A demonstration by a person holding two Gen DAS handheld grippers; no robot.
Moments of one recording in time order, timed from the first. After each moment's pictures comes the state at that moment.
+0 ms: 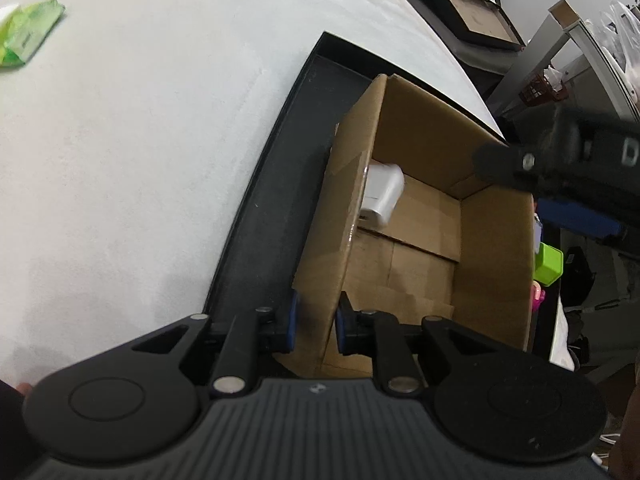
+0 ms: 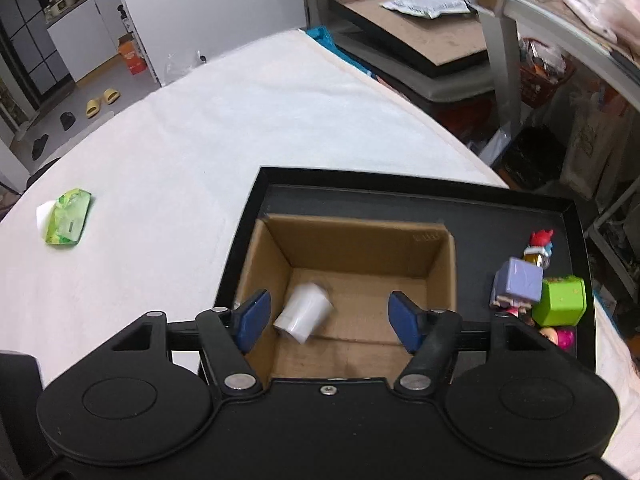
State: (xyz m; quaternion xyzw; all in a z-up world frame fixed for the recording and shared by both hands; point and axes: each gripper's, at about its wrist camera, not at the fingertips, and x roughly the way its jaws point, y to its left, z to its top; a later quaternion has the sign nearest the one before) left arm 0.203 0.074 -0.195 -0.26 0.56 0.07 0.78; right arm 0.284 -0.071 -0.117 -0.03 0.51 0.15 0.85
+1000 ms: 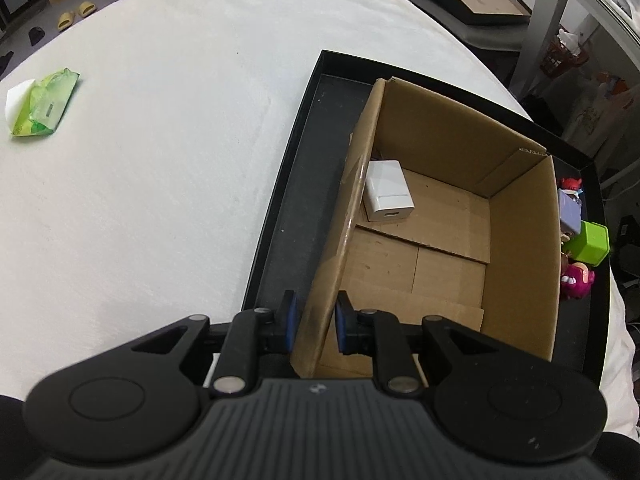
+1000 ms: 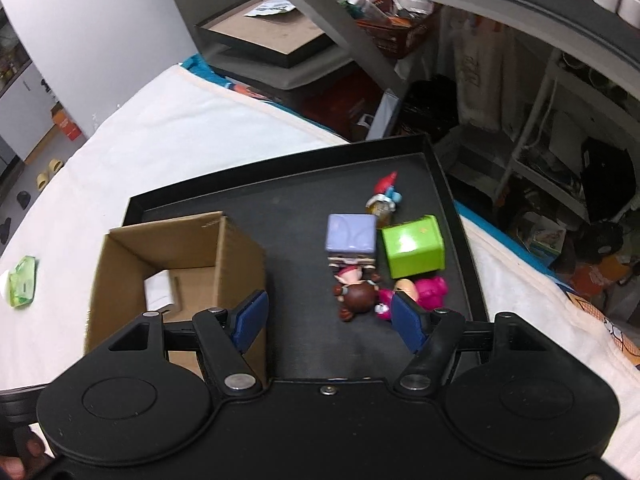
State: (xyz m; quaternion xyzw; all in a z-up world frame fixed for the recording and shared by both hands) left arm 0.225 0.047 -0.181 -0.14 0.57 0.12 0.80; right arm 0.285 -0.234 -0.136 0.07 0.50 0.06 0.86
